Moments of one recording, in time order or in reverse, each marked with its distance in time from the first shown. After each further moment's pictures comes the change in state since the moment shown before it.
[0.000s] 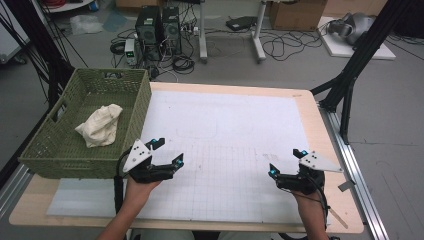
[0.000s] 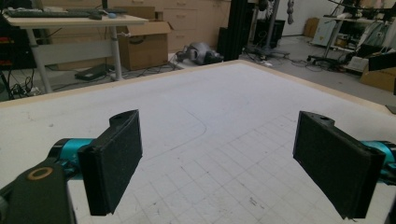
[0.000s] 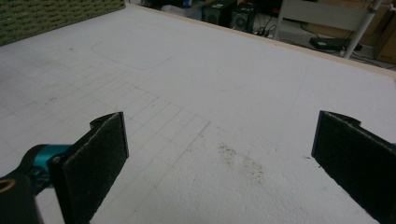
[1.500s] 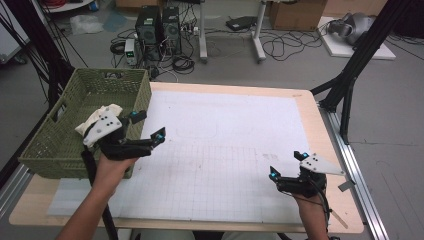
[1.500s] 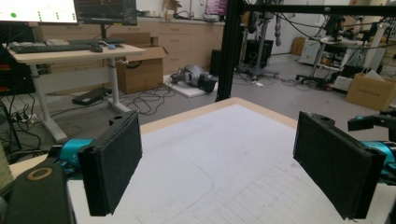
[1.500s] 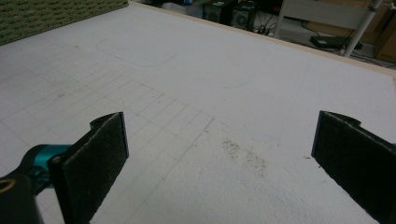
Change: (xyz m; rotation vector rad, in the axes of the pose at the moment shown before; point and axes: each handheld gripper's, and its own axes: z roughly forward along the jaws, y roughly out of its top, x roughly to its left) left arm 0.032 0.098 -0.035 -0.075 -0.035 0.000; right arm 0.006 0.001 -0.009 0.013 -0.001 0.001
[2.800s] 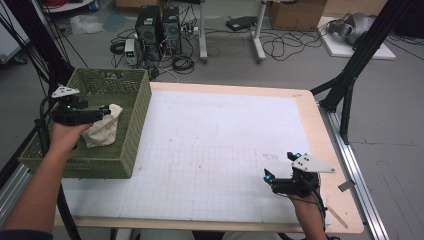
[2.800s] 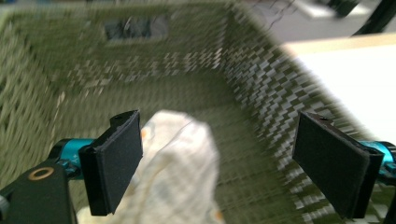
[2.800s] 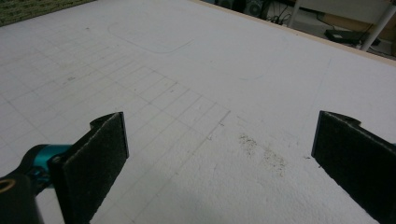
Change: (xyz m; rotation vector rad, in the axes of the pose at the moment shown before) left arm 0.181 -0.024 -0.024 0.410 0.465 -0.141; right arm 0.008 -0.001 0.011 0.047 0.041 -0.042
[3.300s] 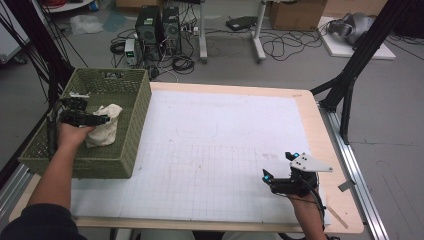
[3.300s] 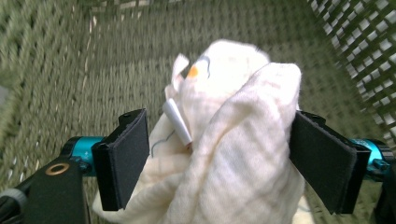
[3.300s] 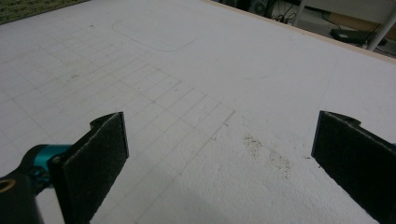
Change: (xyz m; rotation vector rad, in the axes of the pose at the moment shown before) left arm 0.021 -0.021 0.044 0.255 0.172 0.005; right arm 0.001 0.000 0.003 0.006 0.016 -0.011
